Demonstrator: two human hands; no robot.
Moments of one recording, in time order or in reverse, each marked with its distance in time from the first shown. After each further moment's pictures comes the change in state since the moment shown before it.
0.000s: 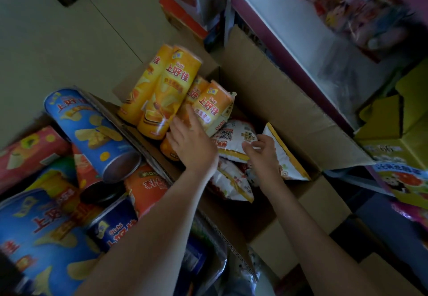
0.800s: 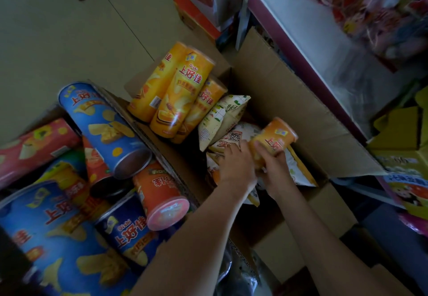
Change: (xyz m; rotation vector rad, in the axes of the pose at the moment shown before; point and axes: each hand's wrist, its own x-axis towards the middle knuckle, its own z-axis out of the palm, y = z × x) left_hand -0.036 0.020 0.040 0.127 -0.470 0.335; right_hand 0.000 0.003 -0.002 0.462 -0.031 0.336
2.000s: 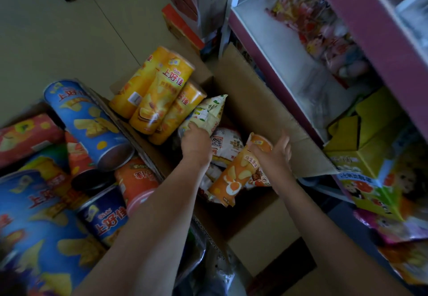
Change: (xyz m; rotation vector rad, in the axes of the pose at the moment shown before) left_hand 0.015 -0.019 -0.056 0.151 0.087 -0.171; right_hand -0.044 -0.059 -0.031 -0.799 0.178 -0.383
